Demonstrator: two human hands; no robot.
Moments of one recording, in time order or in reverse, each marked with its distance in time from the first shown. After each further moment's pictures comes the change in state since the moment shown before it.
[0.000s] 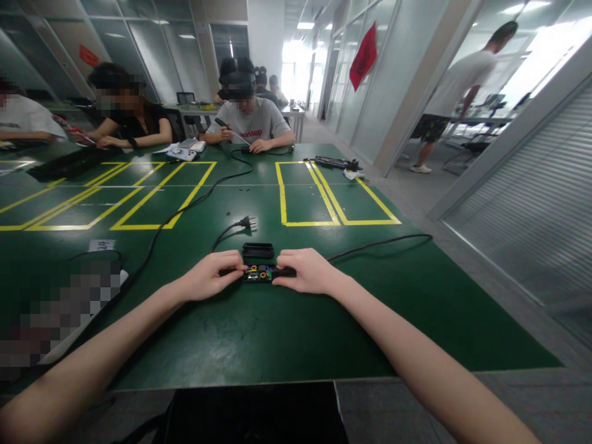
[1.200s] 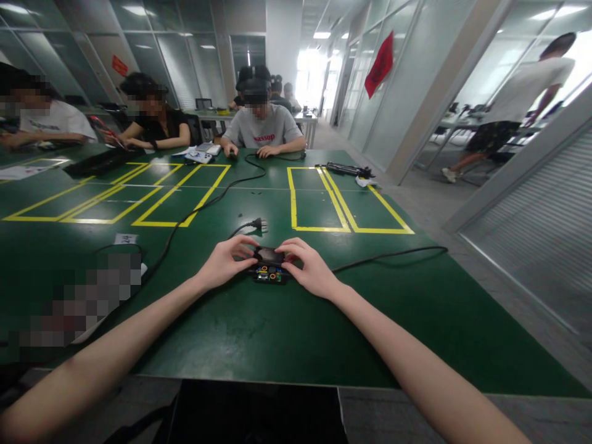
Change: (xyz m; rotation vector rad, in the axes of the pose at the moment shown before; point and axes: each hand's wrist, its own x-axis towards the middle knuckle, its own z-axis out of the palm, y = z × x) left_hand 0.012 -0.019 0.016 -0.308 0.353 -0.165; right_hand 0.010 0.003 0.023 0.471 0.339 0.113
